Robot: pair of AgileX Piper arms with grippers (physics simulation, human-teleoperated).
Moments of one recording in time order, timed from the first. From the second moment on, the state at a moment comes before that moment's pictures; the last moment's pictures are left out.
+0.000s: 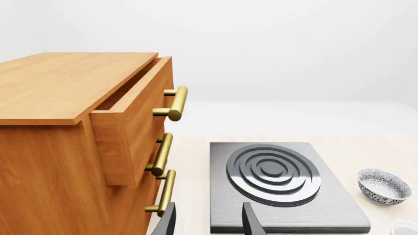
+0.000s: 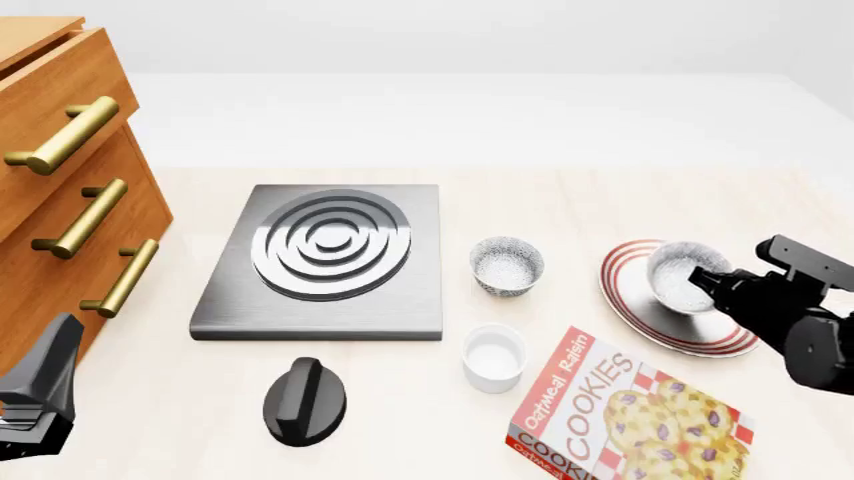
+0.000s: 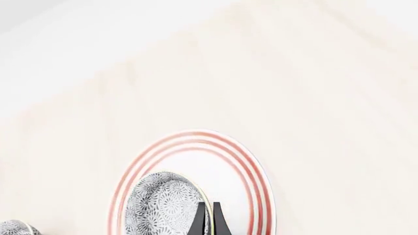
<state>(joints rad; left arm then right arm) 0.00 0.01 0.00 0.00 0.00 -0.22 1.73 -0.46 -0.65 0.30</state>
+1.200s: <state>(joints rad) 0.00 0.01 0.00 0.00 0.00 -0.21 1.71 -0.47 -0.63 0.32</state>
